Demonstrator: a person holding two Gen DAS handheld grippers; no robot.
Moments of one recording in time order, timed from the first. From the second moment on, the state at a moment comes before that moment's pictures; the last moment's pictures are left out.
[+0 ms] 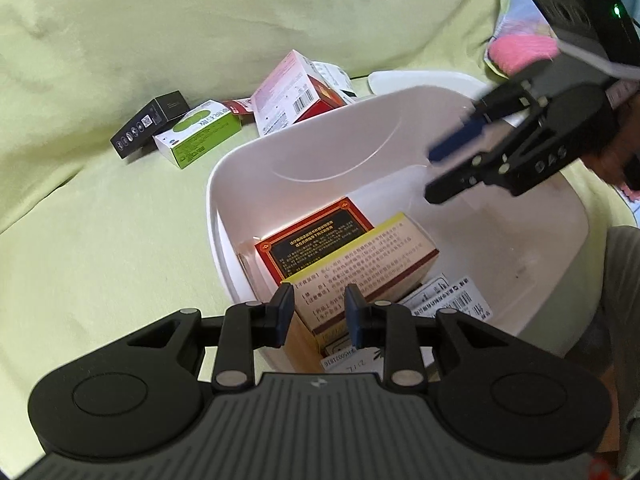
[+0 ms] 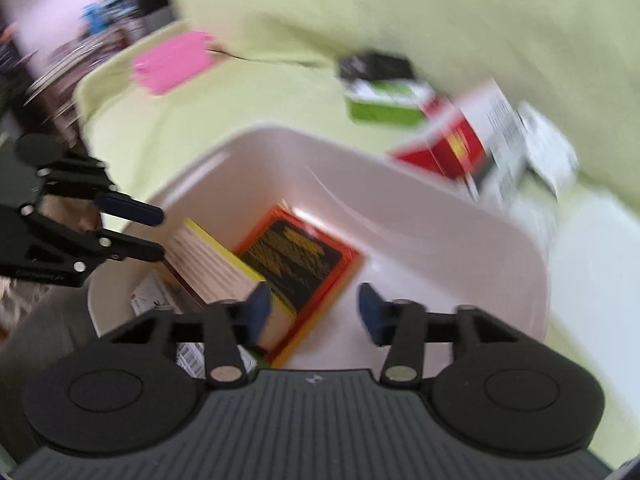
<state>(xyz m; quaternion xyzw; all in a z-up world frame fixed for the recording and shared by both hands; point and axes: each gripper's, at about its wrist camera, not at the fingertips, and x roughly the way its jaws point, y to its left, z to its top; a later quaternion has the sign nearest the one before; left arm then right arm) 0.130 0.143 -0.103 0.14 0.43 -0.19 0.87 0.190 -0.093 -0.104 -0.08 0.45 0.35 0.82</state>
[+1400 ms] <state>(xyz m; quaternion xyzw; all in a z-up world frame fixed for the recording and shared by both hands) 0.043 0.134 -0.036 0.03 0.37 -0.18 0.91 0.047 -0.125 -0.006 0.12 0.35 0.18 0.91</state>
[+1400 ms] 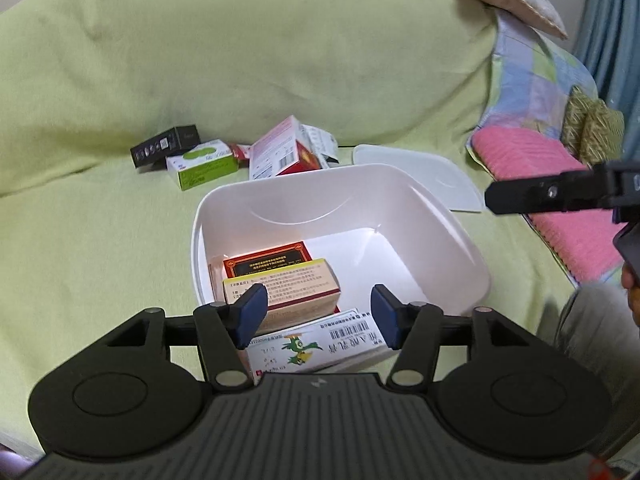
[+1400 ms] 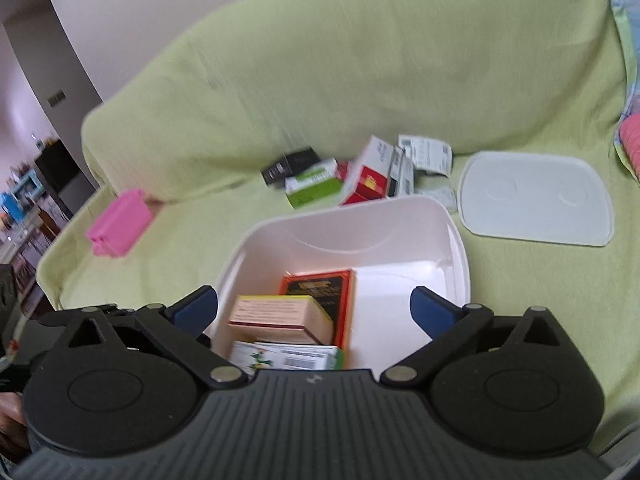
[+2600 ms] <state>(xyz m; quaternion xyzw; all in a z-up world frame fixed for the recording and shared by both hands) 0.137 0.162 -0.030 0.05 0.36 -0.12 0.92 0.183 -0.108 -0.039 -0.05 0.36 0.33 0.87</state>
